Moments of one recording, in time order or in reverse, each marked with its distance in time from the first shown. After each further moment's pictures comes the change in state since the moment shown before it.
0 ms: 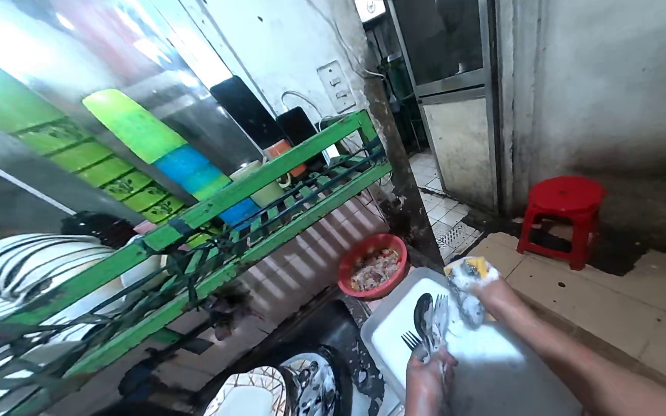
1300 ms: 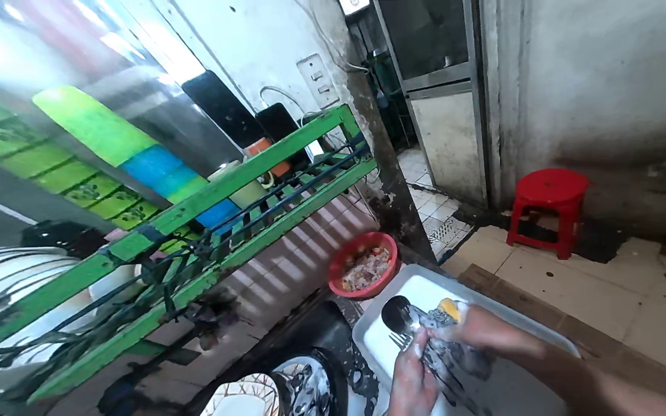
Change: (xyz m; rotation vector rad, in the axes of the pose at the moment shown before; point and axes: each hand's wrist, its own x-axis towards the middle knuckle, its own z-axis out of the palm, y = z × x) left_hand 0.018 0.003 0.000 -0.404 -0.135 -0.072; right_hand -0.041 -0.012 0.001 -0.421 -0.485 0.083
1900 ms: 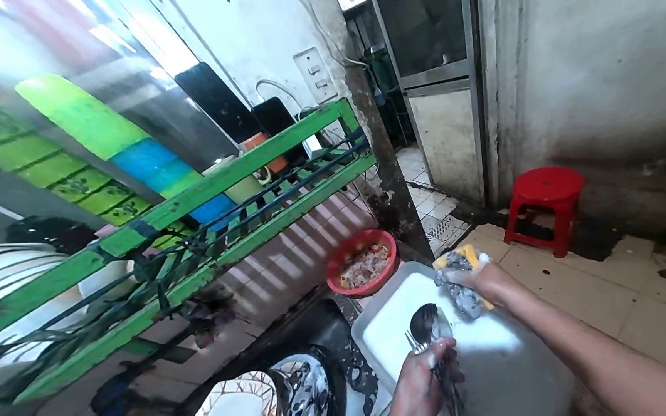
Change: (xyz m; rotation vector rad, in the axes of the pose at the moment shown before) left_hand -0.007 0.001 -0.005 0.139 -0.112 -0.197; right_hand 0.020 -0.001 -0.037 0.399 0.375 -0.019
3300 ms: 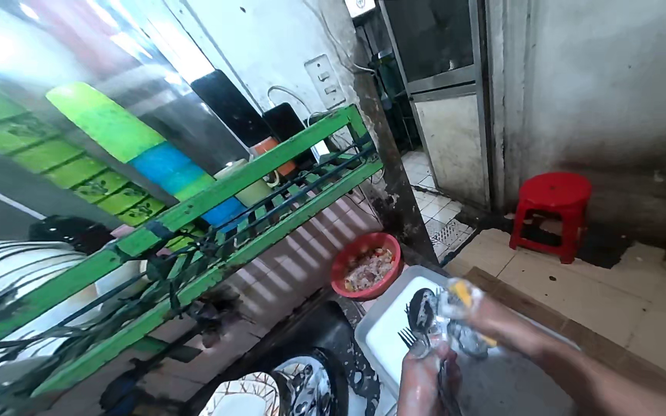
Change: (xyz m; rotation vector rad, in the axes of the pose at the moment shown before) left_hand -0.021 0.011 0.024 0.155 0.180 0.165; right_hand -0.012 0.031 0.019 -0.084 -0.178 -0.066
